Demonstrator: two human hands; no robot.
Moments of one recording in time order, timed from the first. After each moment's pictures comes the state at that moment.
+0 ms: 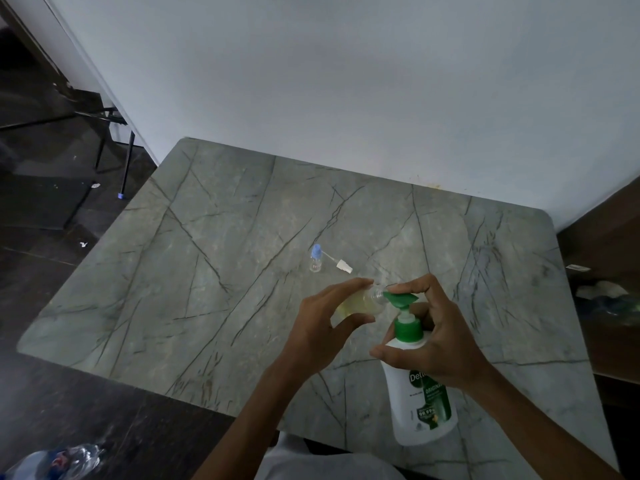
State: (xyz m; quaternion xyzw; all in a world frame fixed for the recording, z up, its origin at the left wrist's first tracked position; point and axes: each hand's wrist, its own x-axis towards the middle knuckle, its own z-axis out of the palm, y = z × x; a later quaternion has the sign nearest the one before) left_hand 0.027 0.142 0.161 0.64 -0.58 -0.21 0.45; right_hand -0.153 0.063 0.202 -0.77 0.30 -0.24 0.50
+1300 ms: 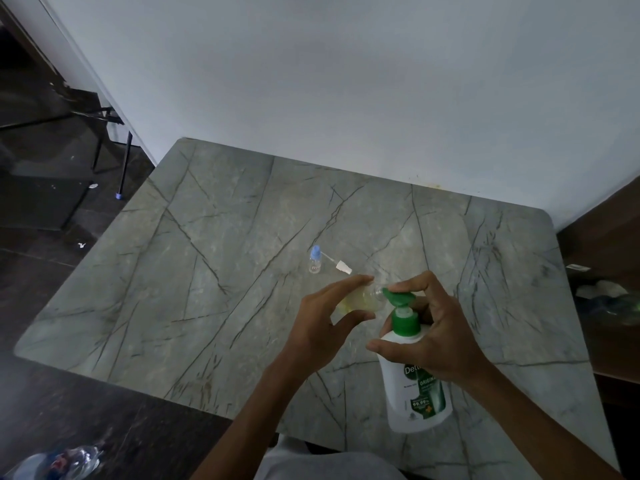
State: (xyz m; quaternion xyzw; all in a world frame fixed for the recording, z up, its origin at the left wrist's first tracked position) left_hand 0.028 0.135 0.164 0.64 -0.58 -0.20 0.46; right_hand -0.145 0.057 0.205 -0.78 0.28 -0.28 0.49
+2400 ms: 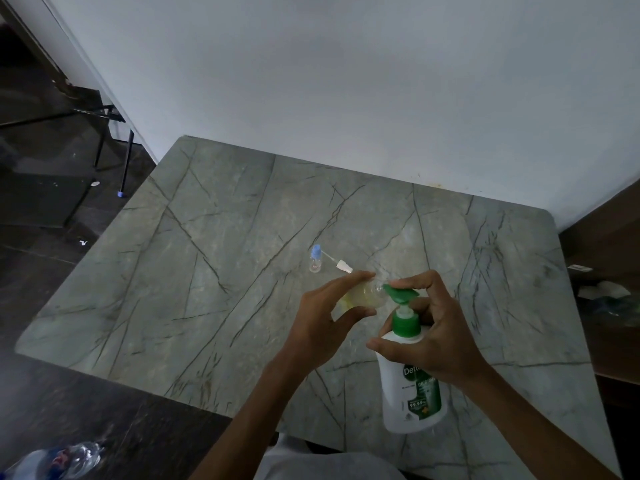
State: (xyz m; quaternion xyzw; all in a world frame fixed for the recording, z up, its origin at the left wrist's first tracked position) left_hand 0.029 0.131 0.163 0.63 -0.59 -0.19 0.47; right_hand -0.145 0.057 0.202 -0.77 0.29 -0.28 0.50
